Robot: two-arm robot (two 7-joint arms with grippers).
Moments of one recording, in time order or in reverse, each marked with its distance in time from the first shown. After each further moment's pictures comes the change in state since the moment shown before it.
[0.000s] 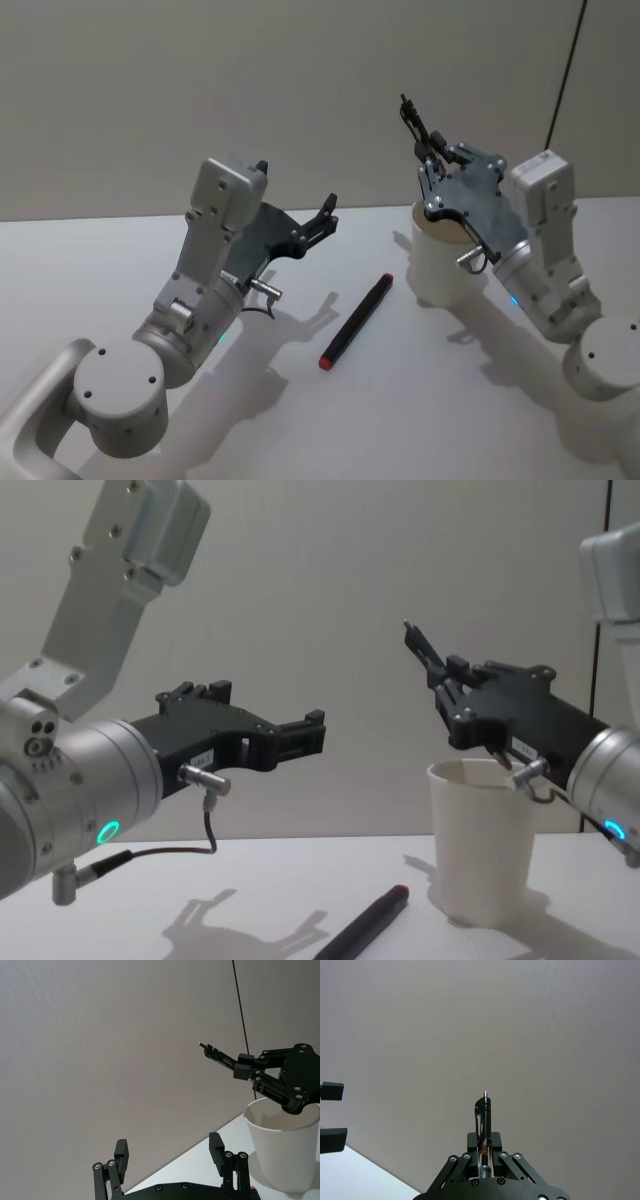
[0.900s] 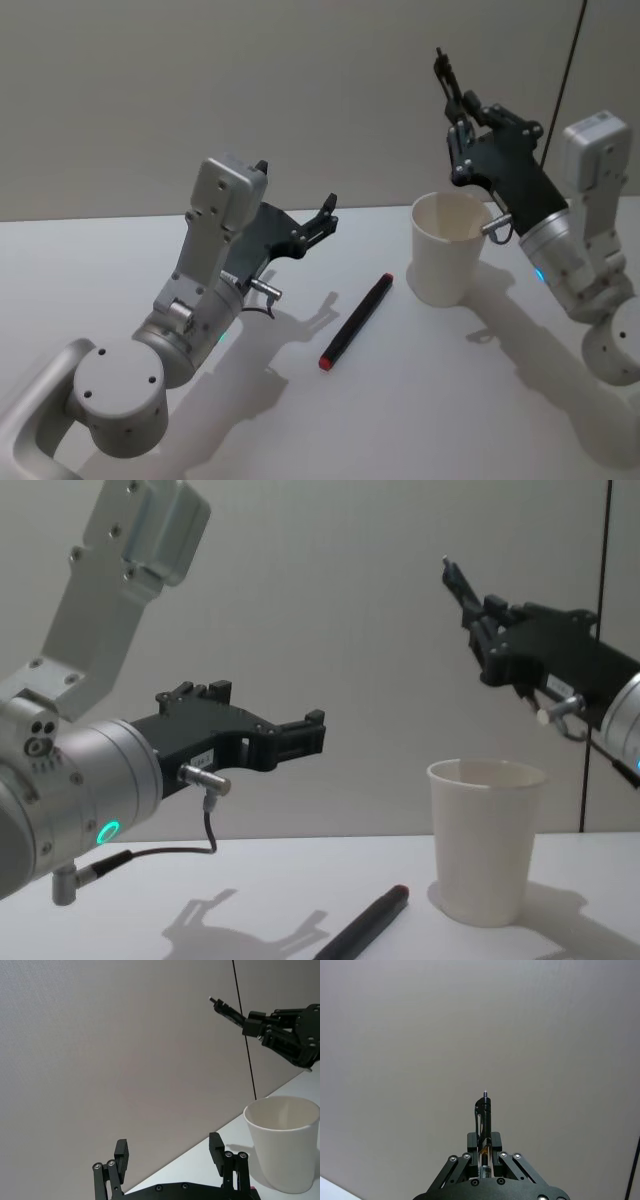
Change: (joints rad) left arm 0.000 0.000 0.000 0.000 0.000 0.000 0.000; right arm -0.023 0.020 0.029 -0.120 0.089 0.056 -0.006
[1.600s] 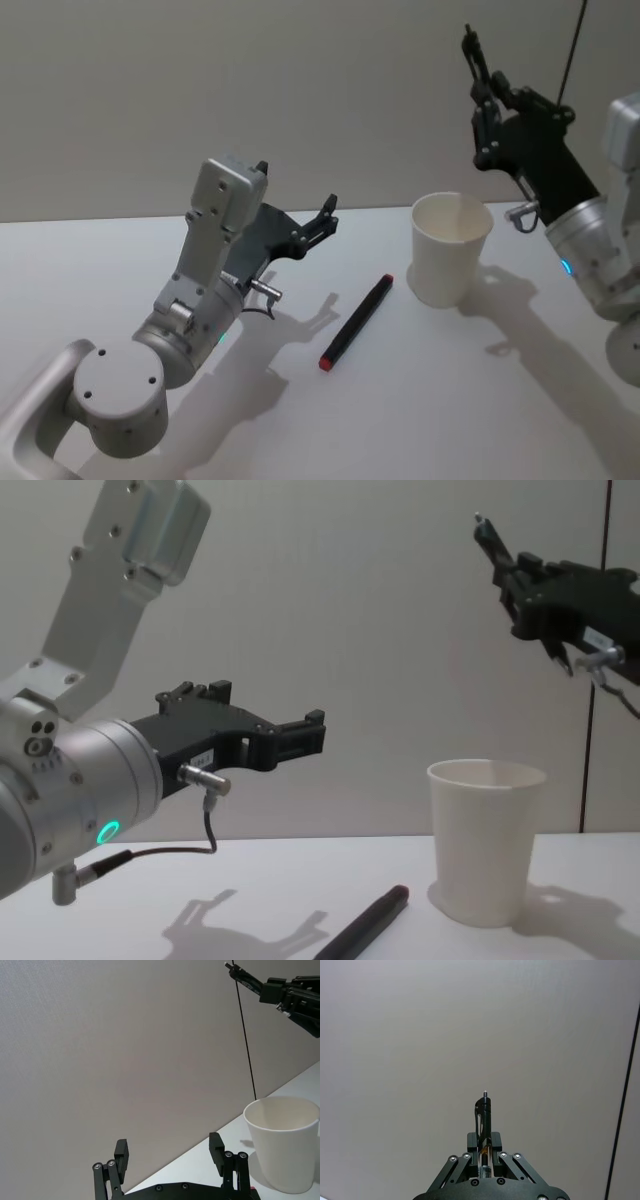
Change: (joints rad) left arm 0.000 0.000 0.000 0.000 0.000 0.000 0.000; right arm -0.063 0.031 0.018 -0.167 0.065 0.110 -0.019
